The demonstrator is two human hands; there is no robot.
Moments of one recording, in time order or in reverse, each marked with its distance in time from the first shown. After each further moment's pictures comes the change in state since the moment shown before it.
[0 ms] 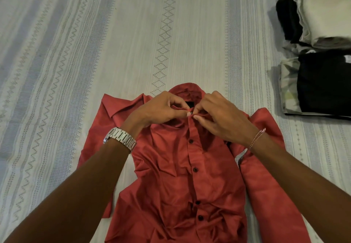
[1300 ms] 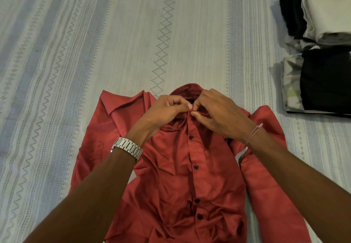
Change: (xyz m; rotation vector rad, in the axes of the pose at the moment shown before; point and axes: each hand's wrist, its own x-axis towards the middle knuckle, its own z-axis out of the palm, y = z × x) left_hand -0.003 -0.008 0.032 -0.417 0.232 -0.167; right_hand 0.007 -0.003 0.004 -0.059 -0.025 0.041
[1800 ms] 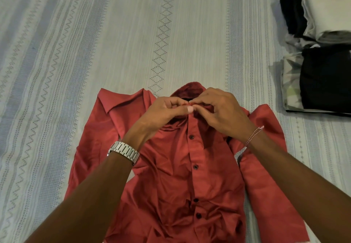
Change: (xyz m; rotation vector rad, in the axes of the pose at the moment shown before) left_hand -0.011 -0.005 0.002 -0.144 -0.082 0.029; right_hand -0.002 -0.003 0.000 0.186 0.147 0.101
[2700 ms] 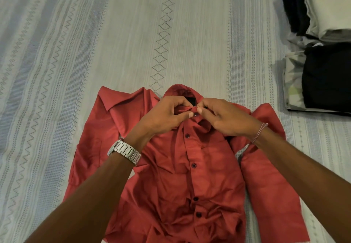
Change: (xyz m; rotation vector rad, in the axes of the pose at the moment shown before) left_hand 0.005 -0.004 -0.003 0.578 -0.032 0.273; right_hand -0.003 0.008 -0.006 0.185 -0.432 0.247
